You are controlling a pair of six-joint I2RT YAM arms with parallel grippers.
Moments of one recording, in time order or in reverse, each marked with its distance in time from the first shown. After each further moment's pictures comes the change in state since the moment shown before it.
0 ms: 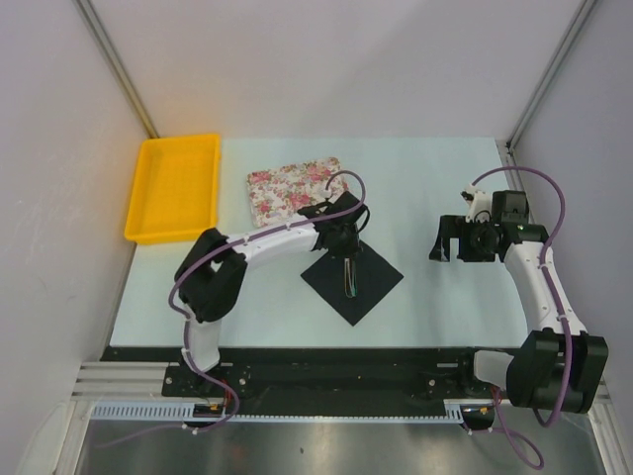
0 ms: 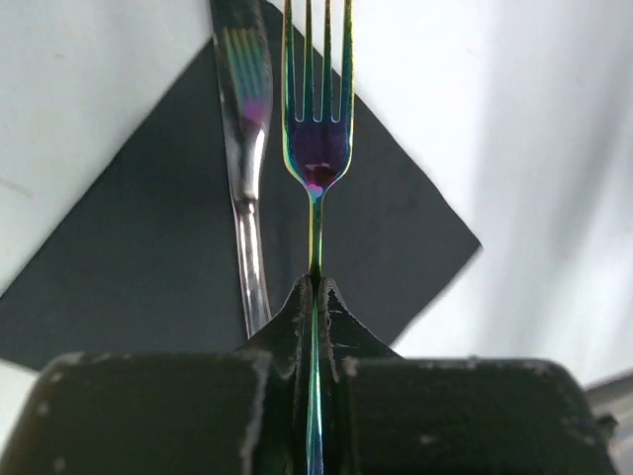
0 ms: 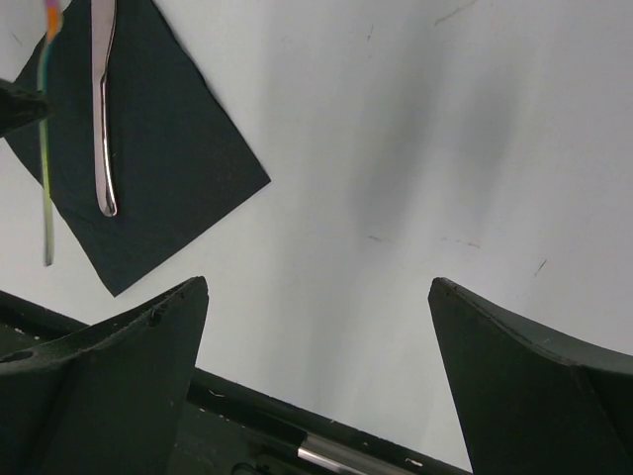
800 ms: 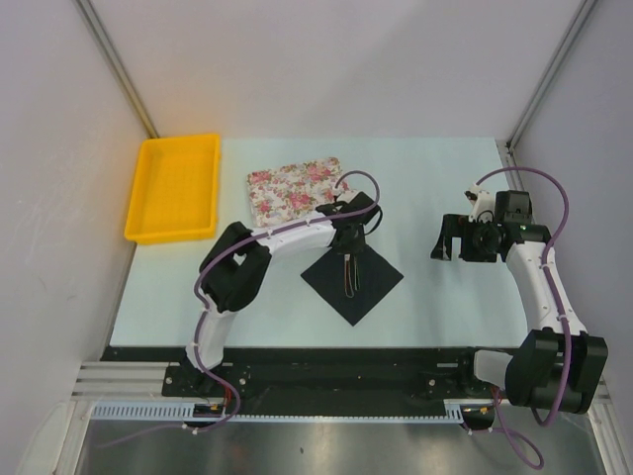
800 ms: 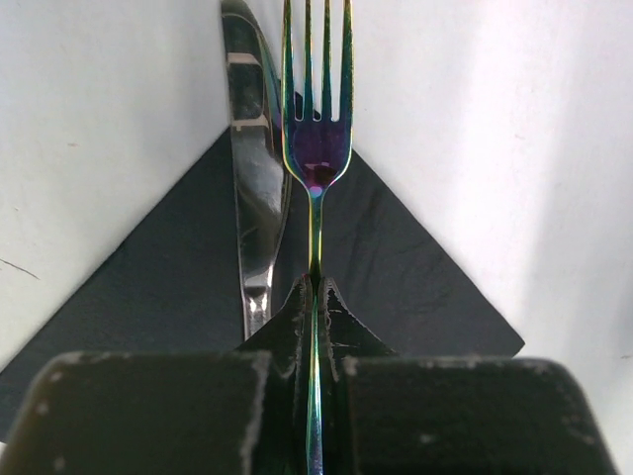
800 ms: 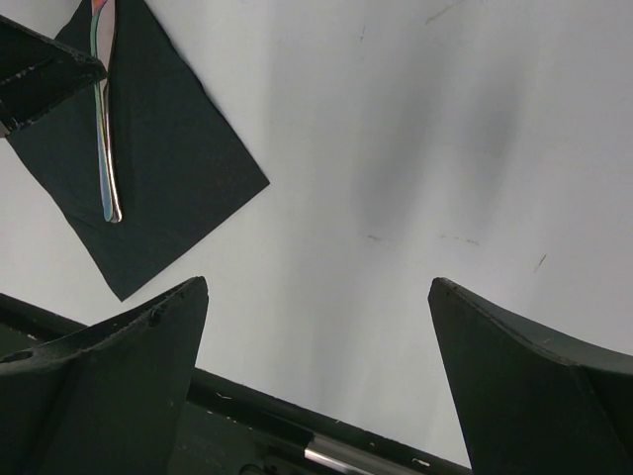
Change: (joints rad) left arm -0.014 0.216 0.179 -0.040 -0.148 0.006; right arm -0.026 0.000 0.000 0.000 -0.012 0.018
